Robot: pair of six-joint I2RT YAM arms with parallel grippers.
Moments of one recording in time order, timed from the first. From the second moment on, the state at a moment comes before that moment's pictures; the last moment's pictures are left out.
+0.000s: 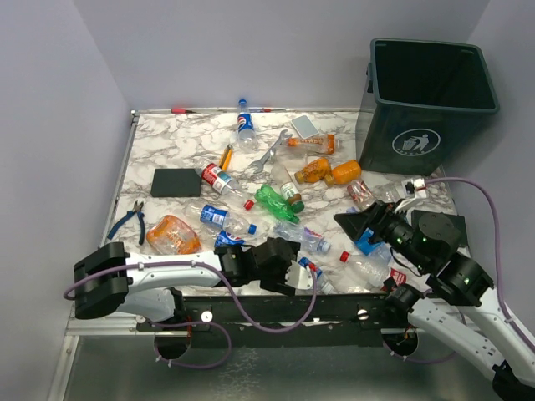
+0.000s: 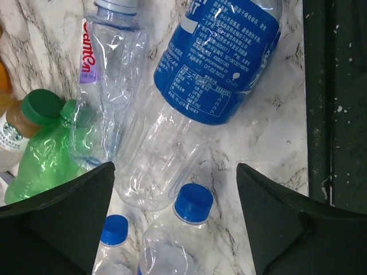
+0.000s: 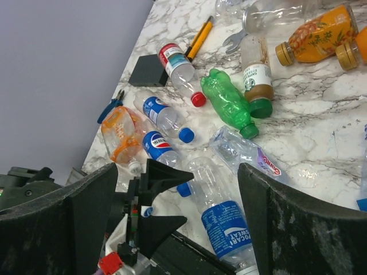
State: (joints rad) left arm -1.28 1.26 0.71 -0.25 -0.09 0.61; right arm 0.71 0.47 0.76 -0.49 0.10 0.66
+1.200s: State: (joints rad) left arm -1.08 1.13 0.73 0.10 -0.03 0.29; right arm 0.71 0.63 1.17 -0.50 0.13 0.52
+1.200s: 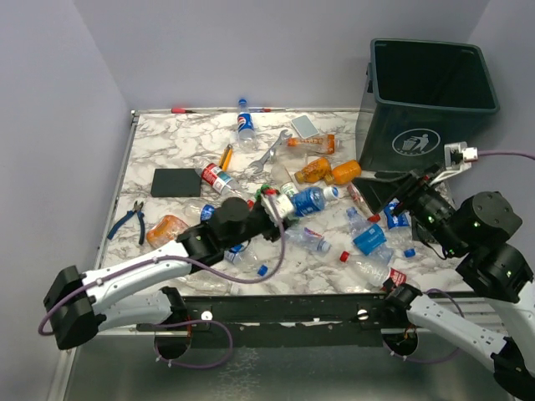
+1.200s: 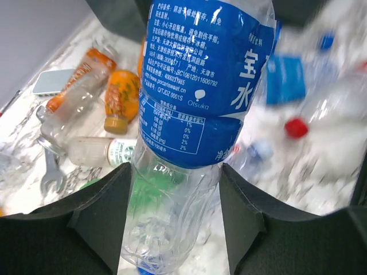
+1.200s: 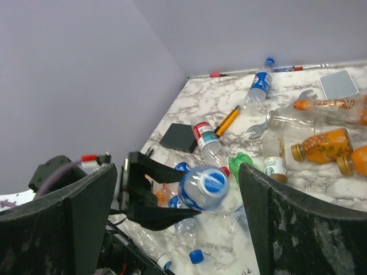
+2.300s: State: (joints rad) left arm -0.81 0.72 0.50 0.42 0.38 -0.80; right arm 0.91 1.09 1.29 -0.23 -0.09 0.44
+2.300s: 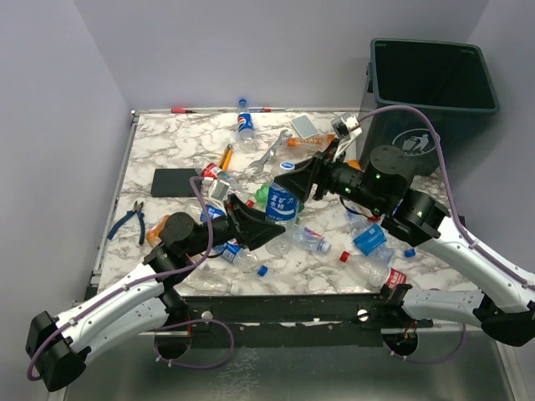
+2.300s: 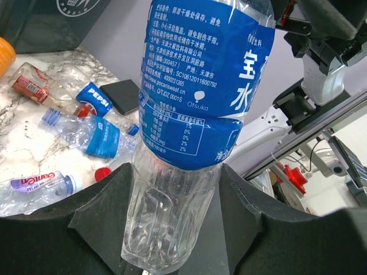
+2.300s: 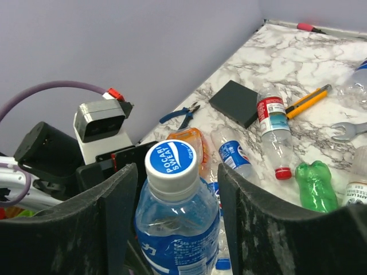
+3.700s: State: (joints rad) left arm -0.82 0.61 0.63 0.10 0.06 -0.56; right arm 0.90 1.11 1.44 -0.37 0.08 0.39
